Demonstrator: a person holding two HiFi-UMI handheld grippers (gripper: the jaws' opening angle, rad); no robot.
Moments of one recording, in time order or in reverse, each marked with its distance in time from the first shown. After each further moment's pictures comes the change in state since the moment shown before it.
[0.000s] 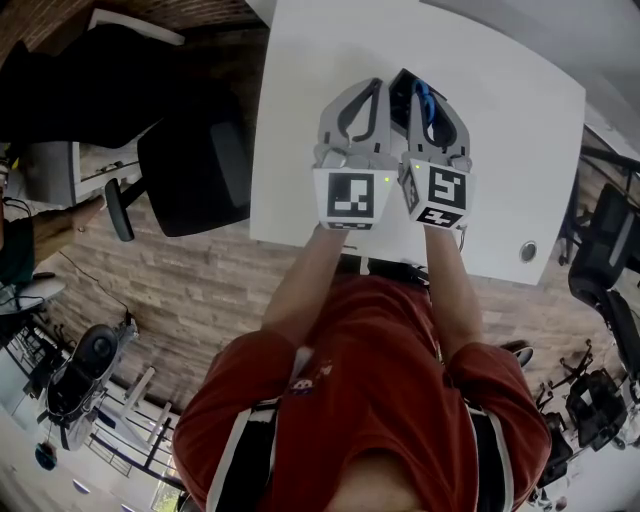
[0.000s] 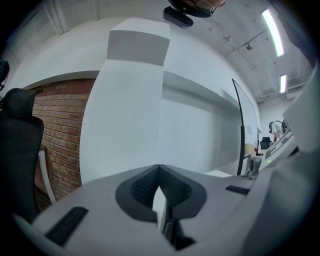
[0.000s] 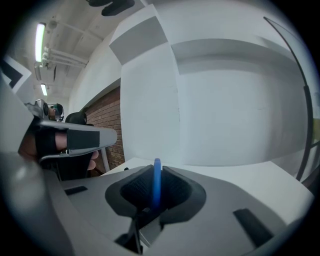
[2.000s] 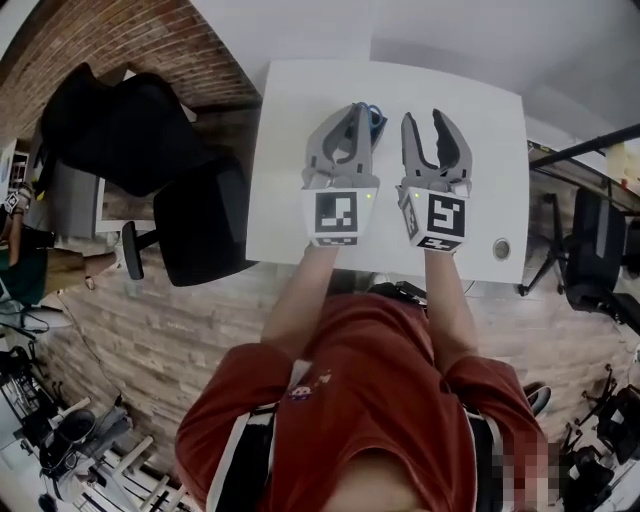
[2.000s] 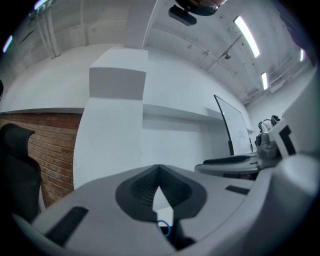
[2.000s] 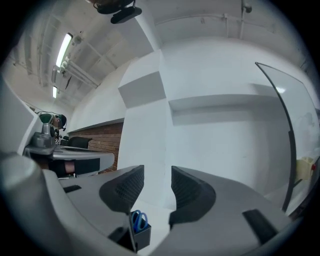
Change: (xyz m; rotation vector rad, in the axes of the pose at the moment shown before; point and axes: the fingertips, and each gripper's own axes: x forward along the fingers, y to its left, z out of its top) left arm -0.072 -0.070 0.120 0.126 -0.223 -0.031; right arm -0.145 -0.028 0.136 -0.100 -0.346 -0.064
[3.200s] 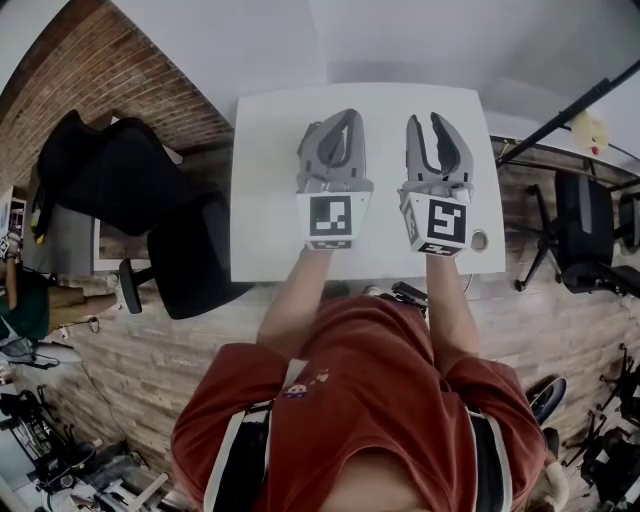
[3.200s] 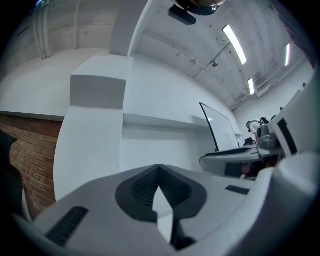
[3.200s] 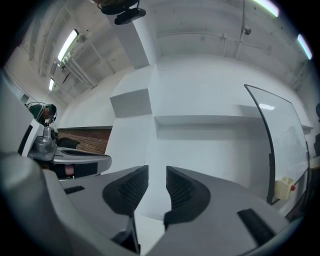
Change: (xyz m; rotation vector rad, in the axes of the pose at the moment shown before) left arm 0.016 -0.085 0.051 0.043 -0.088 -0.116; right arm -0.062 -0.084 0.053 -0.065 -0.101 -0.132
